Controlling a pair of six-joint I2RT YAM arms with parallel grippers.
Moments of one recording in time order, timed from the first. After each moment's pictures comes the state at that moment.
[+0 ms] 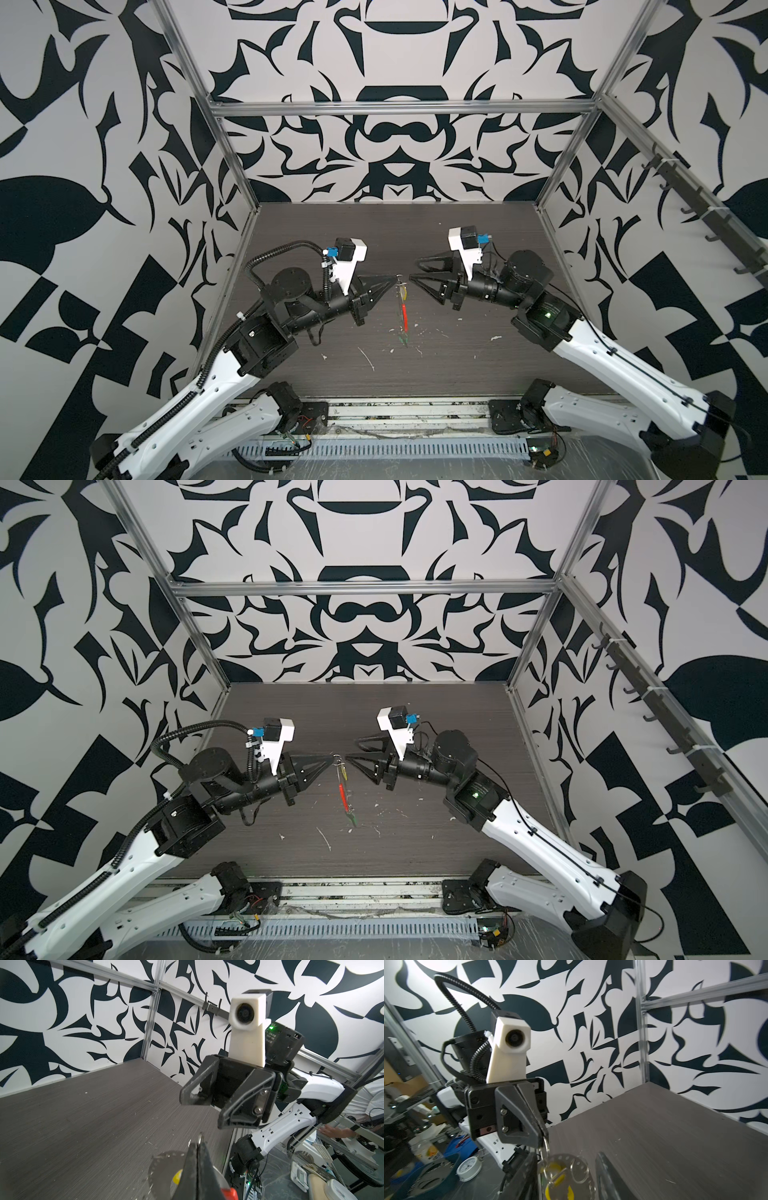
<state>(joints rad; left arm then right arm) -0.84 0.78 0.94 -0.17 0.34 -0.35 0.75 1.00 0.95 0.12 -0.60 0.34</state>
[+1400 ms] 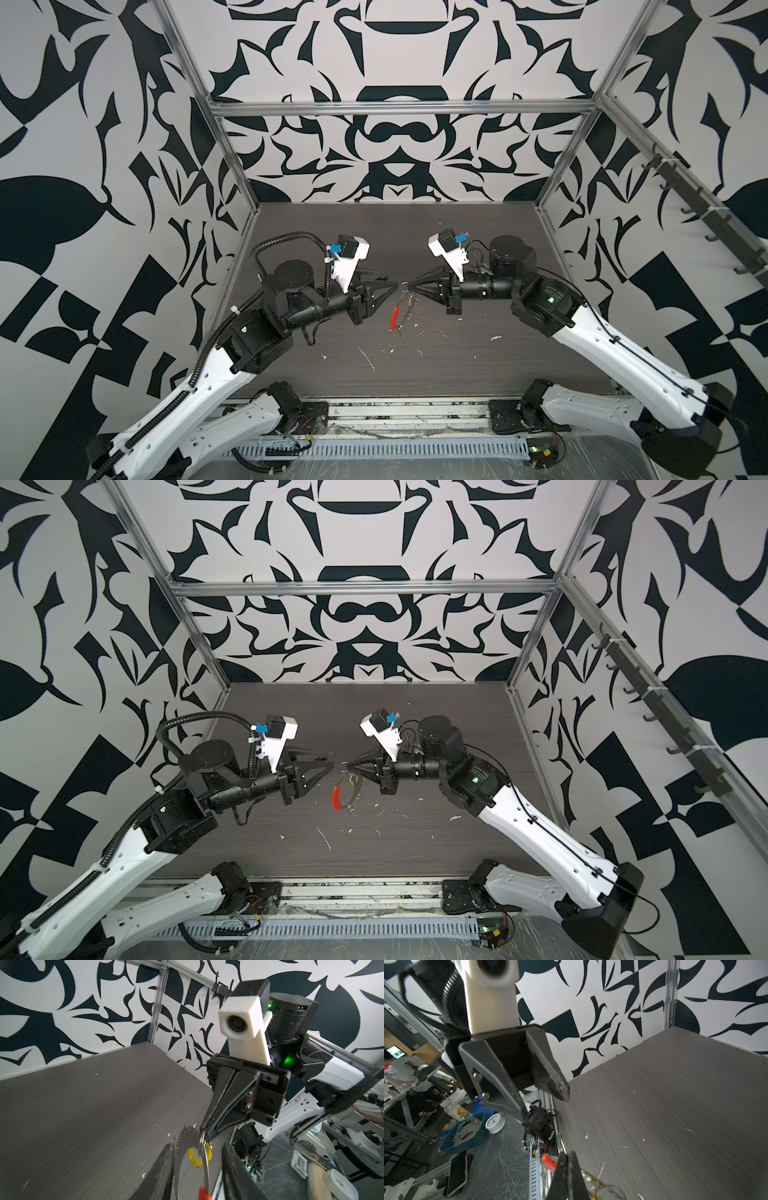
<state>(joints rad) -0.84 0.85 1.08 -0.41 0.35 -0.31 0.75 1.08 1.16 -0.38 -0.70 0.21</state>
